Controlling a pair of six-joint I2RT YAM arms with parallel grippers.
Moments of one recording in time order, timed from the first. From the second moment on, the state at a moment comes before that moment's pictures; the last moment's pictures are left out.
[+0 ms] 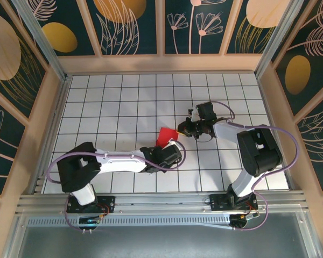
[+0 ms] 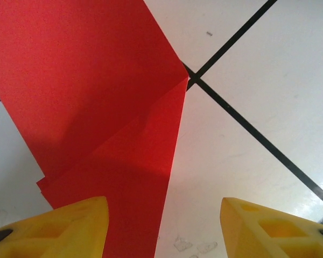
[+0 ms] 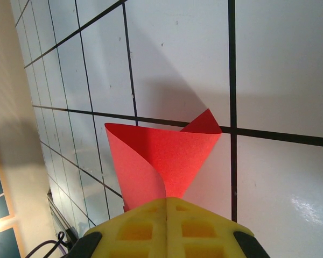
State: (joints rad) left arm -1.18 1.72 0.96 -0.35 -0.40 -0.29; right arm 0.39 1.68 0.86 -0.10 -0.64 0.73
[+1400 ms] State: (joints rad) left arm -1.17 1.73 0.93 -0.33 -0.48 -0.32; right arm 0.31 1.51 0.83 -0.17 -0.47 0.69
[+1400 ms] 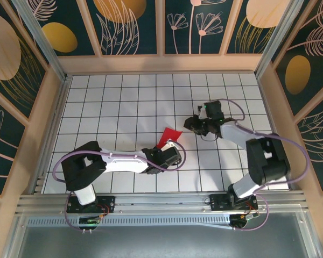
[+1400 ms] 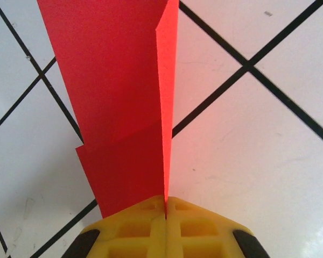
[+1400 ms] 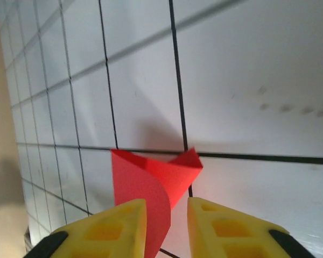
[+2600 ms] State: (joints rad) left arm -0.88 1.83 1.00 -0.01 0.42 -0.67; right arm 0.21 1.08 0.38 -0.06 -0.48 0.62
